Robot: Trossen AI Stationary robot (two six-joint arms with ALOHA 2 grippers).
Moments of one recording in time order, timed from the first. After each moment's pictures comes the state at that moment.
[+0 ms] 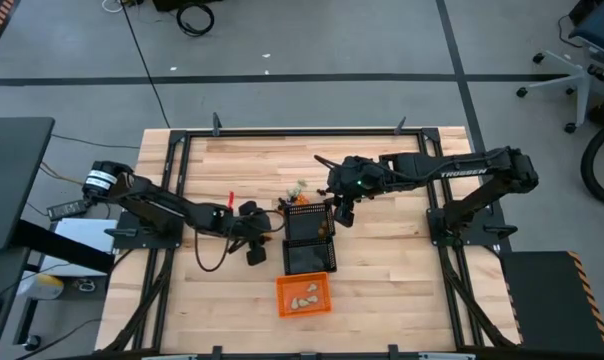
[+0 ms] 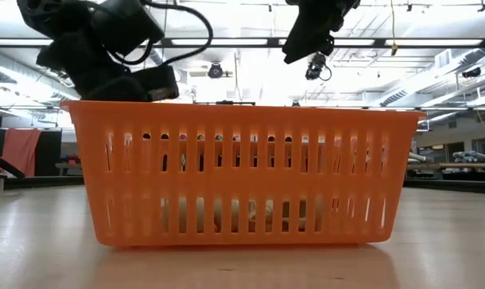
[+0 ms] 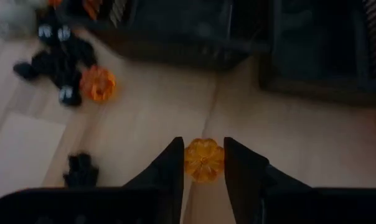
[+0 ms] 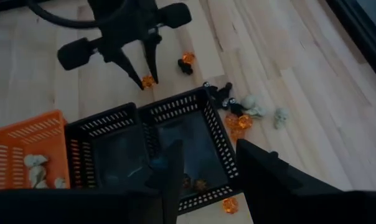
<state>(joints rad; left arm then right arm) -0.18 1.48 0.61 -0.01 -0.22 -0.35 -0.01 1.43 1.28 -0.65 0.12 0.21</state>
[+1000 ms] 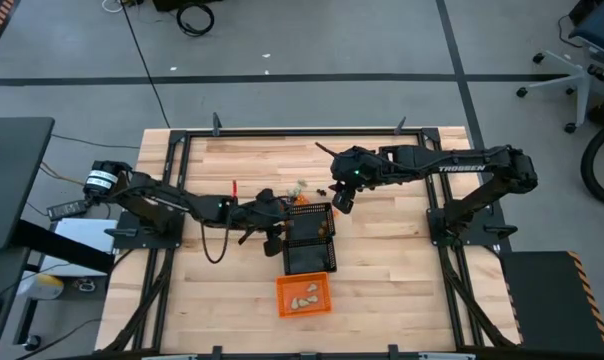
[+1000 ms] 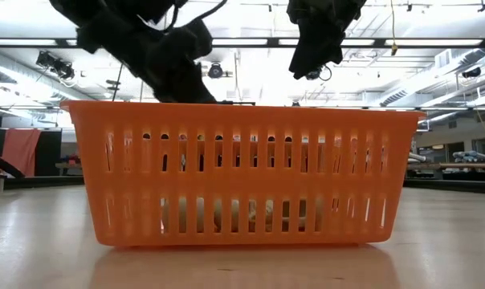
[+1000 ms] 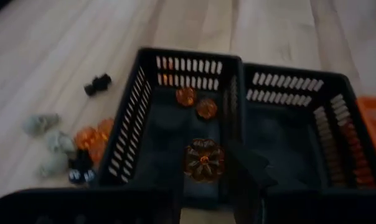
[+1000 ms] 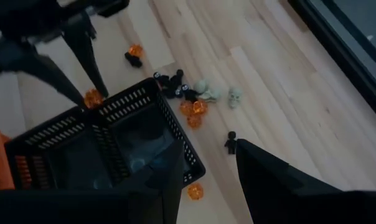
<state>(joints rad) -0.11 1.49 0.75 0.14 -0.24 -0.20 -0.09 1.43 1.28 -0.73 0.19 0.29</state>
